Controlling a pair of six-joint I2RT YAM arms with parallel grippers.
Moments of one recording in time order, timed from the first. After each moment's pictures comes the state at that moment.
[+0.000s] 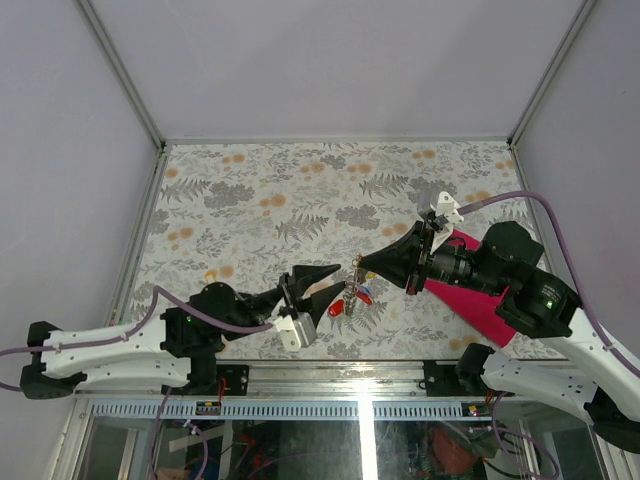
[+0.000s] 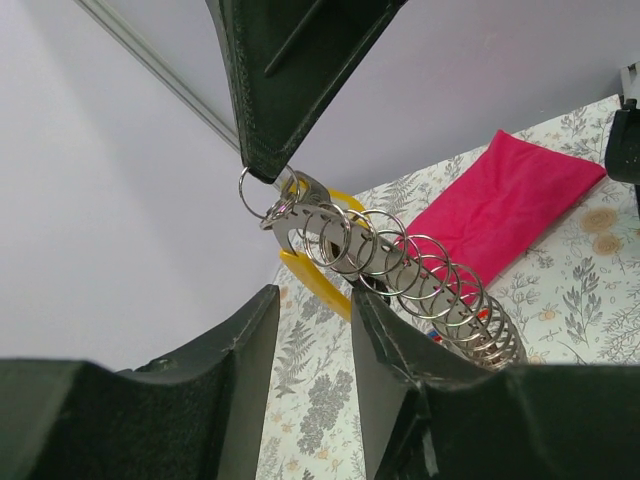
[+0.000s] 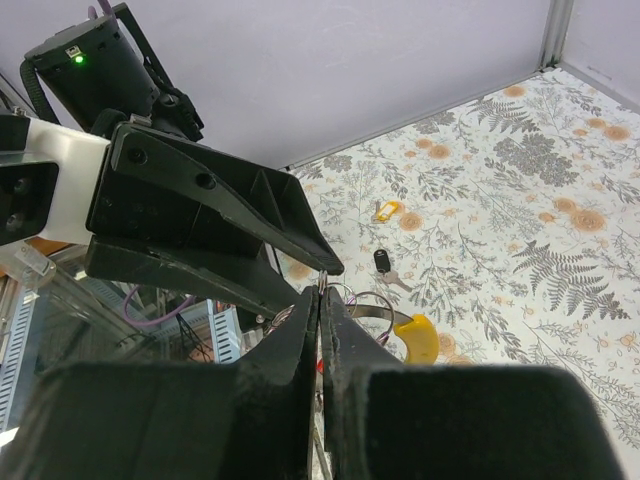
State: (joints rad) left arm -1.37 0.76 0.73 0.19 -0.10 0.72; right arm 0.93 0.78 1.15 -0.38 -0.34 0.21
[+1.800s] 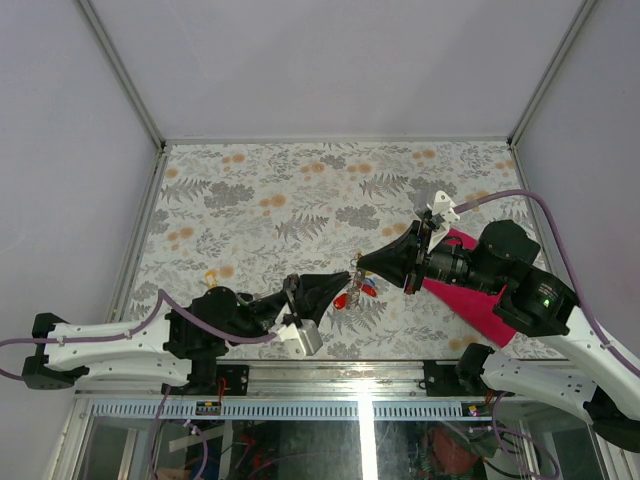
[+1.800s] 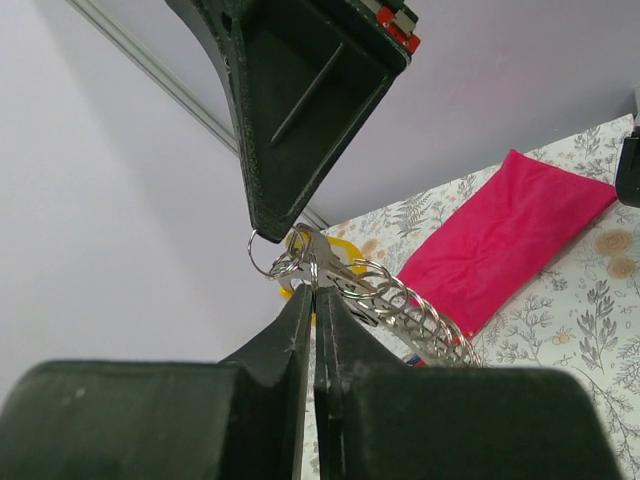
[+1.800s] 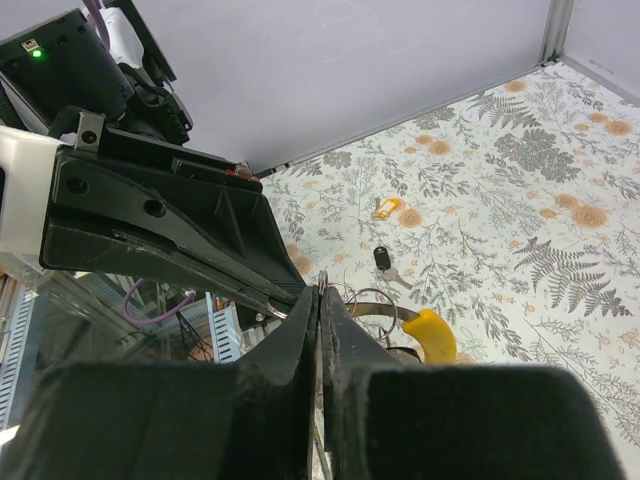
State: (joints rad) left arm -1.44 0.81 0.76 0.25 -0.16 0.77; right arm 0.93 0.79 1.15 -0.38 -0.34 0.21
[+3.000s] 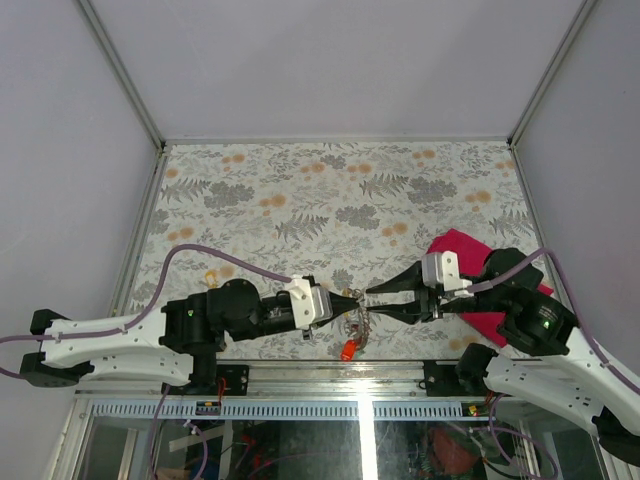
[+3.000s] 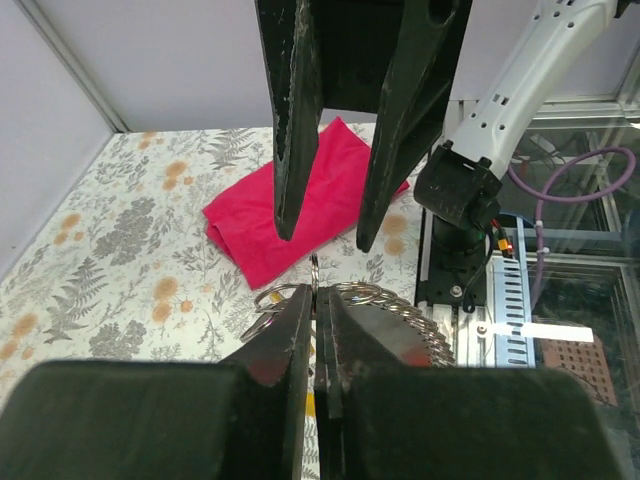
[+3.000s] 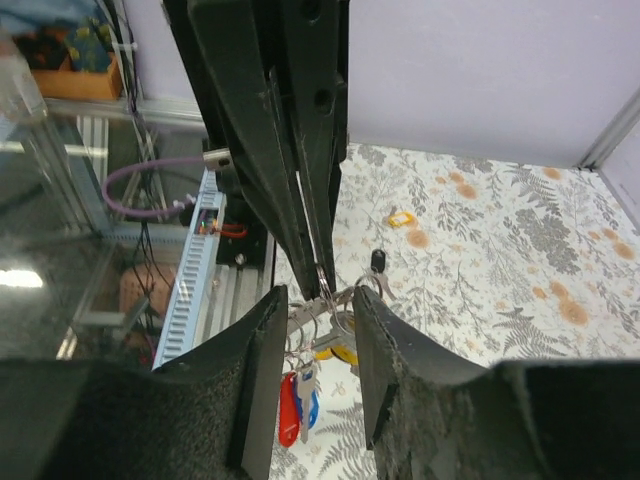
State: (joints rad) left arm -1.44 0.88 0.93 -0.08 -0.10 0.18; right arm 0.93 0.62 0.92 -0.29 -0.62 -0.13
